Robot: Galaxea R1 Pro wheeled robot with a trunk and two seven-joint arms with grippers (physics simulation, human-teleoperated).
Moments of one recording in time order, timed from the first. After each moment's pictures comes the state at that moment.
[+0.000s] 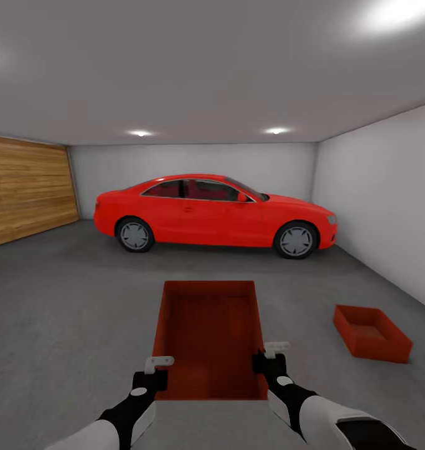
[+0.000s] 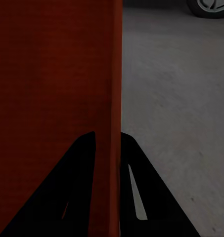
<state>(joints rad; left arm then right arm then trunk) -0.62 -0.10 -0.20 -0.19 0.17 -0.12 0.22 -0.76 0.11 0.02 0.02 0.05 -0.34 -0.14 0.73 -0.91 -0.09</state>
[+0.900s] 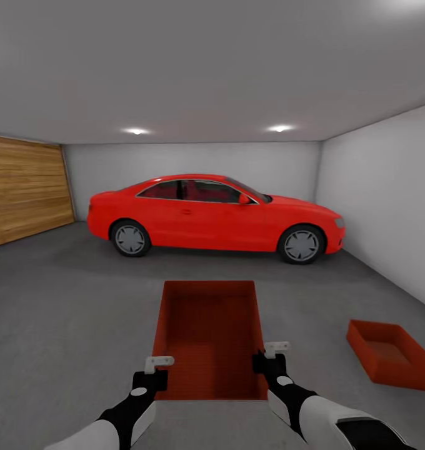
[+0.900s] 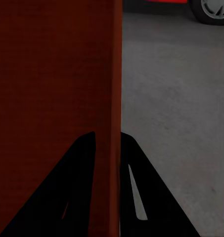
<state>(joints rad) -0.62 -0.10 -0.20 -0.19 0.17 -0.12 0.22 -0.76 0.11 0.02 0.02 0.05 -0.34 -0.14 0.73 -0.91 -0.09</state>
